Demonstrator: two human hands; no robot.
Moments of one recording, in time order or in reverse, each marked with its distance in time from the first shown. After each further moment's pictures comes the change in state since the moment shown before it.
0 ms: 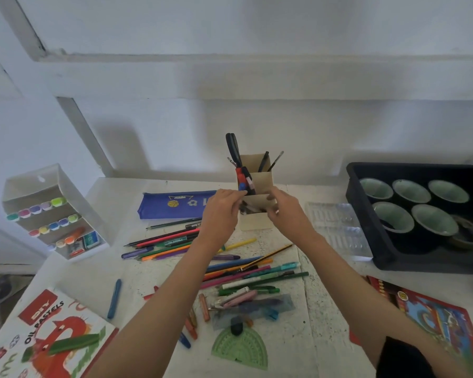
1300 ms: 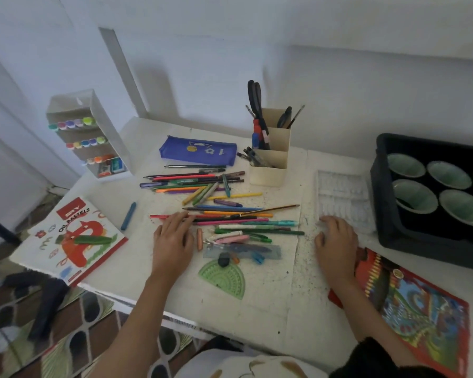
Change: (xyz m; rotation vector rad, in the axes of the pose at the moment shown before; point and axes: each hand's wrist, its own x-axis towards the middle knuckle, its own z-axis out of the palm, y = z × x) left_hand -0.208 -0.003 -0.029 0.373 -0.060 -0.505; right_hand -0.147 0.098 0.001 -0.227 0.158 0.168
